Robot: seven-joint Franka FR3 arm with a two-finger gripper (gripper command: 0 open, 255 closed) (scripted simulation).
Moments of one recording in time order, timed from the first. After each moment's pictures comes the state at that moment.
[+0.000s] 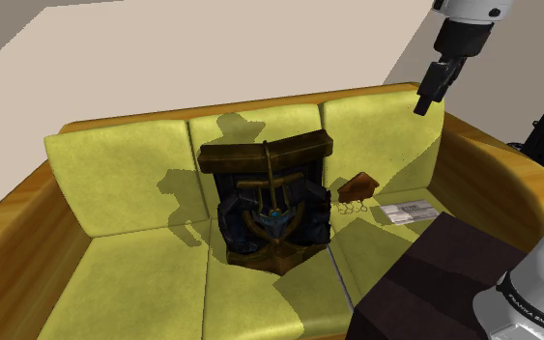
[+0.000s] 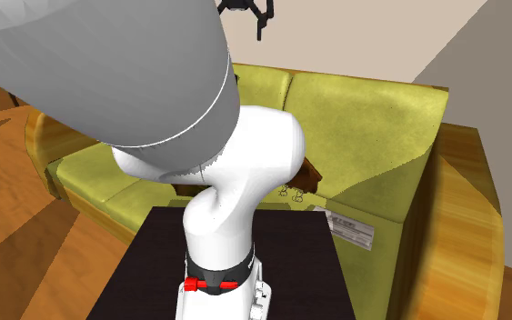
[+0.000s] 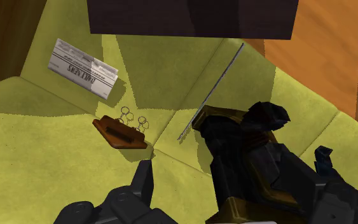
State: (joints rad) arm -0.02 -0.83 -0.02 -2.39 0.02 1.68 -0.13
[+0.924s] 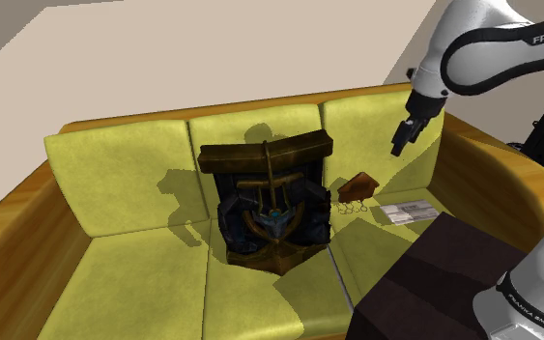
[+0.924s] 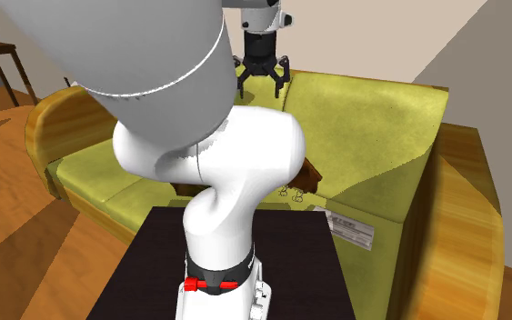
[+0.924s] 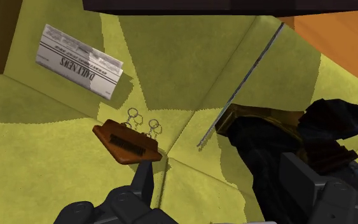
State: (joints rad) arm -0.07 -0.68 -0.10 -2.68 -0.03 2.13 -0.19
